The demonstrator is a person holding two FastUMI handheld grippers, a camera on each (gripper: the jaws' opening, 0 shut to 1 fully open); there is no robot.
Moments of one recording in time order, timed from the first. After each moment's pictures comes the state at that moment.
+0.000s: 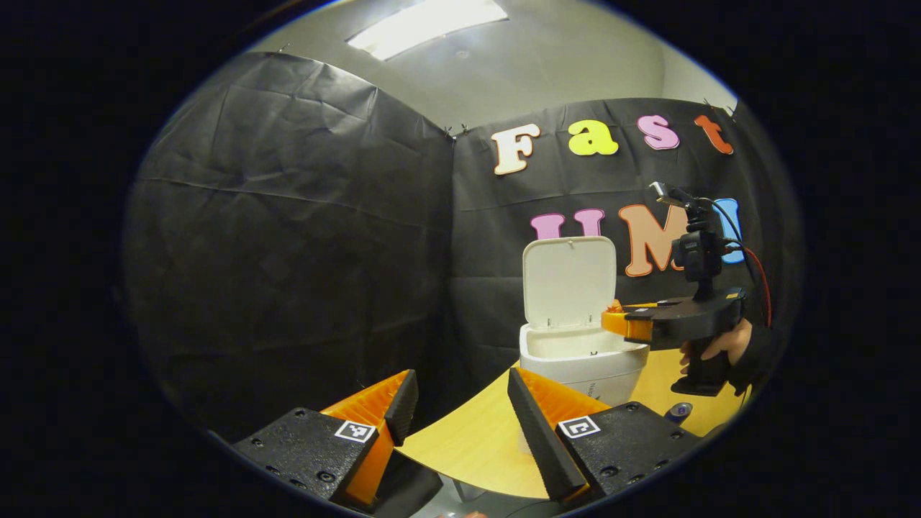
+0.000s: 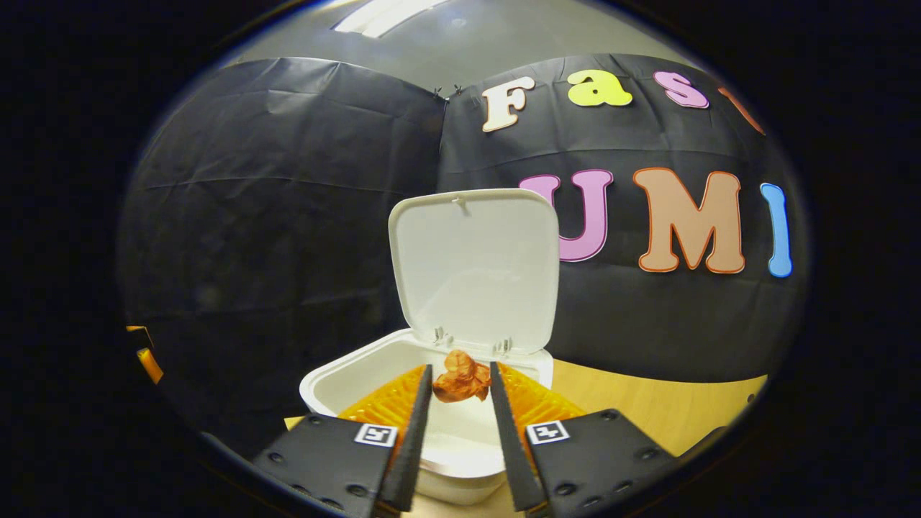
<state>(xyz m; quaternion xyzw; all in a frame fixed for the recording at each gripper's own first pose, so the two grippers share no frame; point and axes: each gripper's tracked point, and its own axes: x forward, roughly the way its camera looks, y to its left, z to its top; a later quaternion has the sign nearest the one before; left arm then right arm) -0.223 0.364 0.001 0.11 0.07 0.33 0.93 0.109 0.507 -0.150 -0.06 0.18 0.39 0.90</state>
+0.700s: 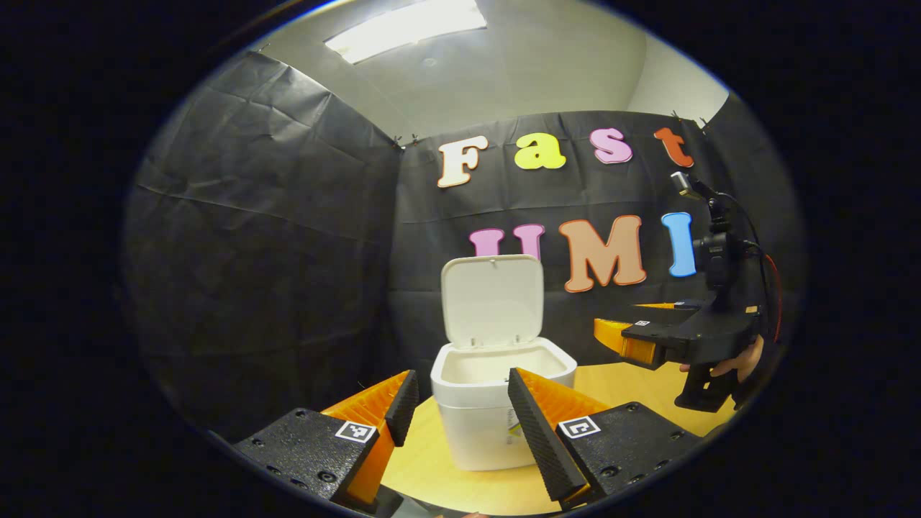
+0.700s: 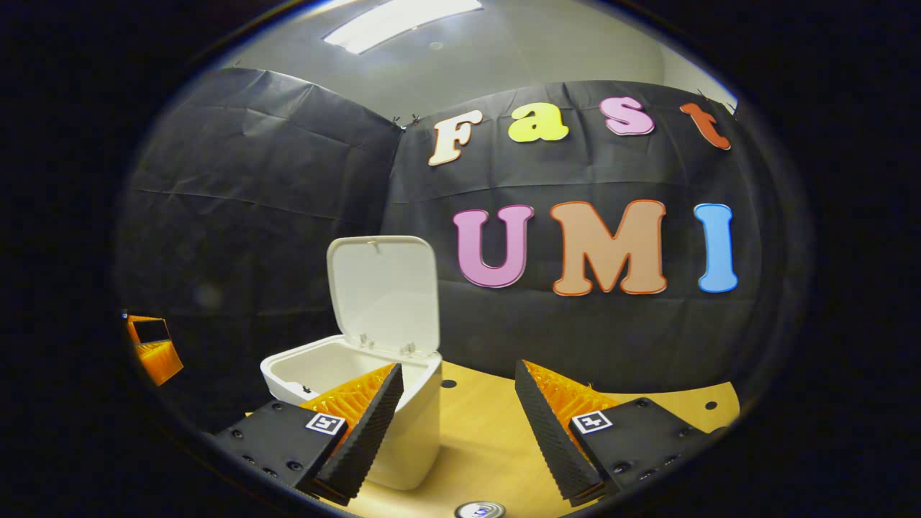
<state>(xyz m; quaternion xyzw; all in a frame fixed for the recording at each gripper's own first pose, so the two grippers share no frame) -0.128 0.267 -0.008 0.10 0.05 0.20 0.97 0.118 0.331 -0.109 -0.05 0.12 0.27 0.96</state>
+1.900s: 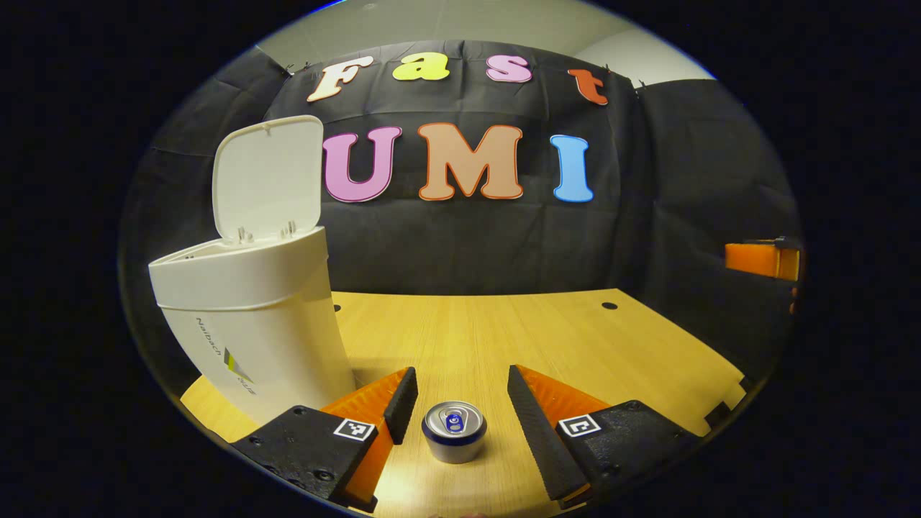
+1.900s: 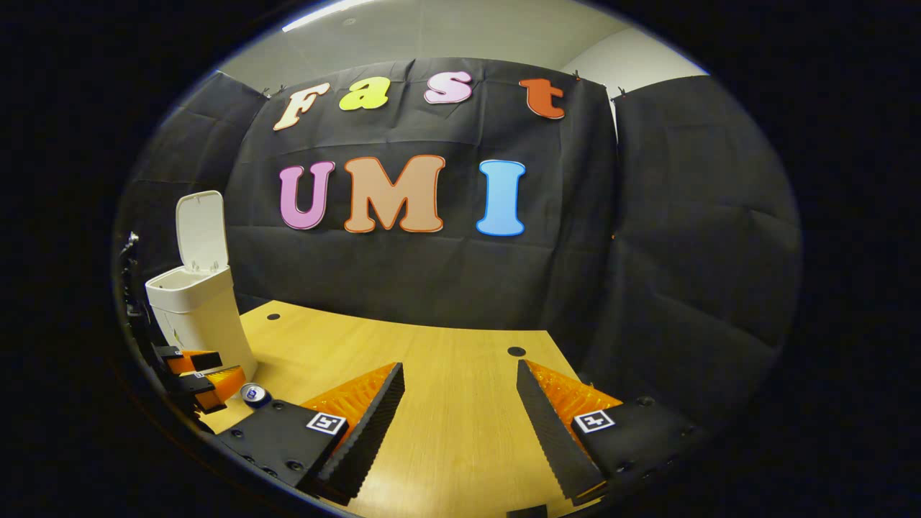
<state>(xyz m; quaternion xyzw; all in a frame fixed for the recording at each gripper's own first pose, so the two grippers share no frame) -0.015 0.099 -0.233 0.04 0.22 0.03 0.97 0.045 -0.031 -0.138 -0.08 0.21 -0.02 0.97</state>
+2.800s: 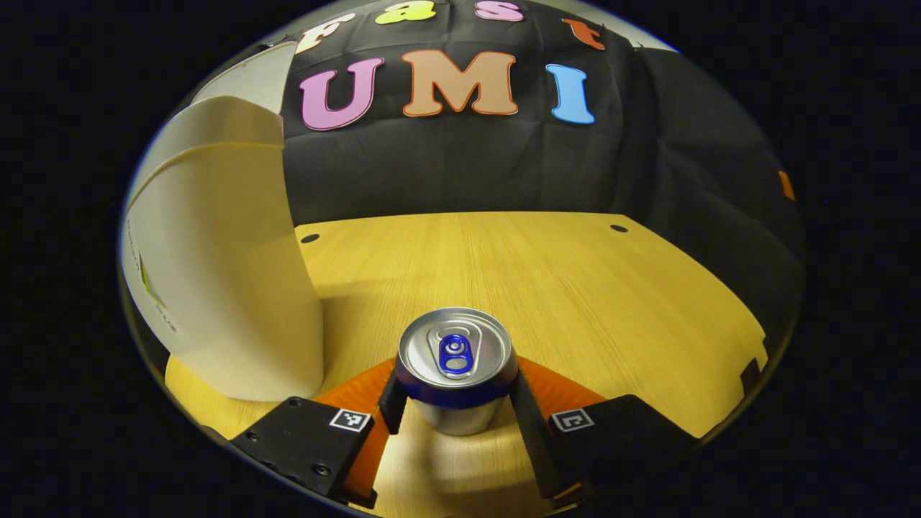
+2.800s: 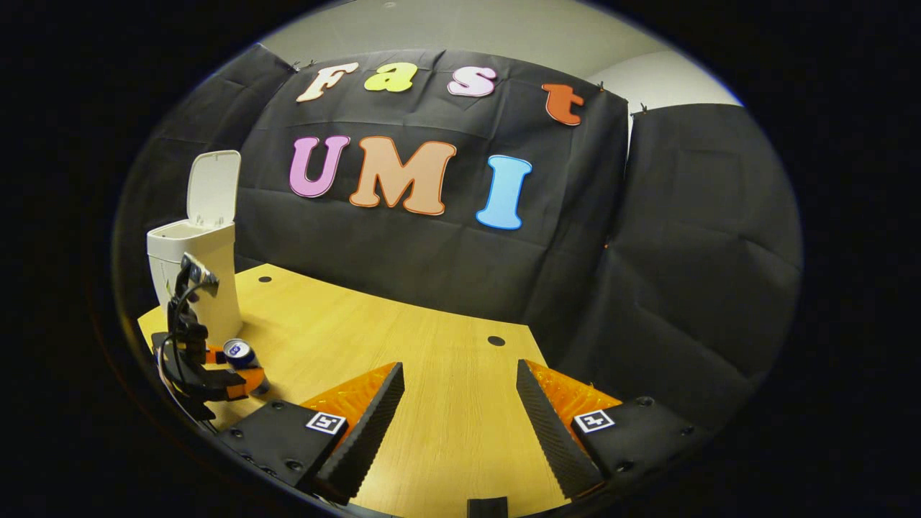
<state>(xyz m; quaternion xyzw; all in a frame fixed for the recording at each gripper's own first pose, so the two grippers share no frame) -0.020 0.090 -0.325 0.03 0.32 0.00 0.95 0.014 -0.032 -0.144 -0.15 0.22 -0.01 0.96</state>
